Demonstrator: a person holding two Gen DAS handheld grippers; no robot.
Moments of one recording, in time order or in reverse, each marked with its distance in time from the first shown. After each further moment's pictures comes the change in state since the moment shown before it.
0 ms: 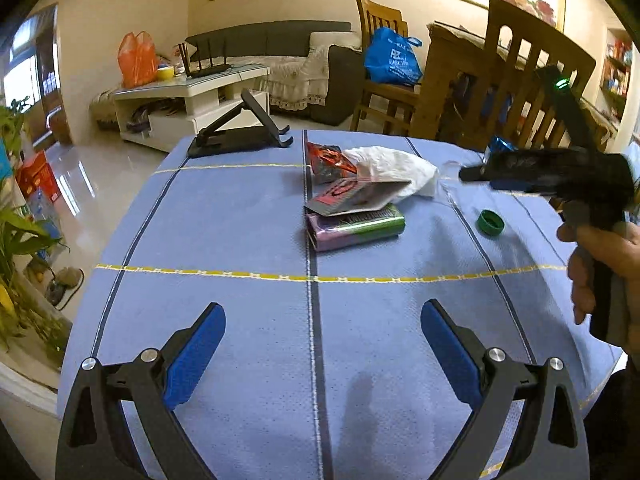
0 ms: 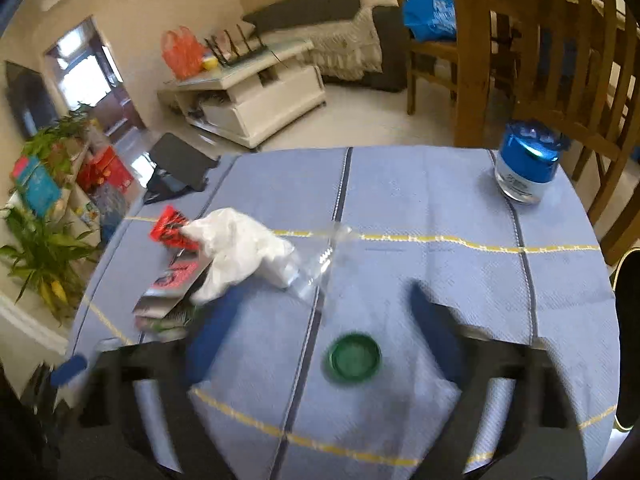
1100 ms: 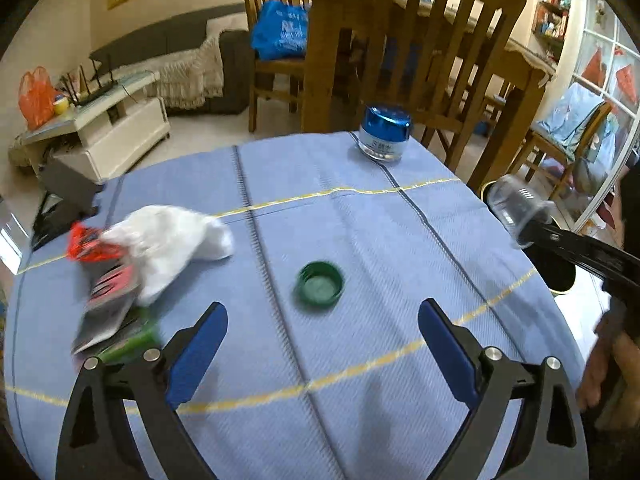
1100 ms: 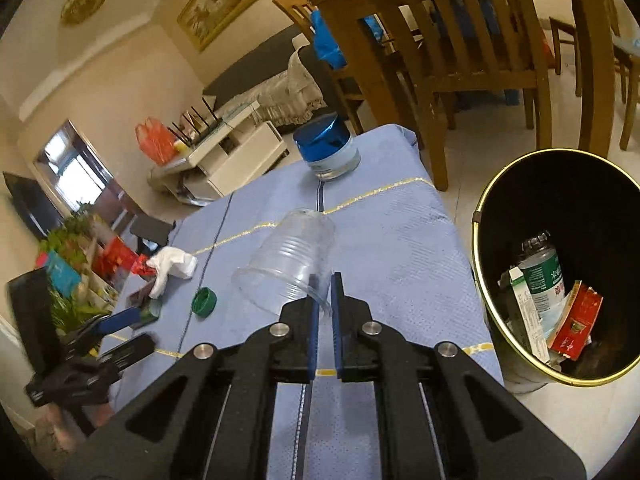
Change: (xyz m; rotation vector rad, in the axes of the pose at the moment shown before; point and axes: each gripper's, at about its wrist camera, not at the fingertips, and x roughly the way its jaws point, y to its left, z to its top) left arm 0.076 -0.166 0.066 0.217 0.125 -0.216; right arm -0.114 -0.204 -0.098 0.292 -0.248 0.168
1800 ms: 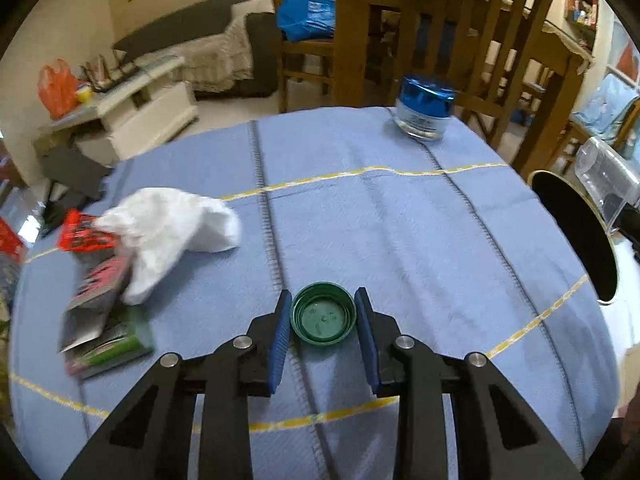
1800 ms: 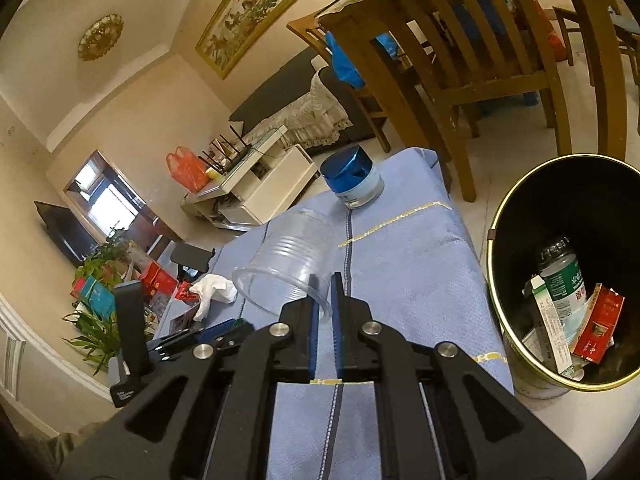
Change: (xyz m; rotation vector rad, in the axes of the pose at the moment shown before) left arm 0.026 0.003 -0.005 -0.029 0.042 0.168; right arm -0.017 0.001 0.009 0.058 -0.050 0.103
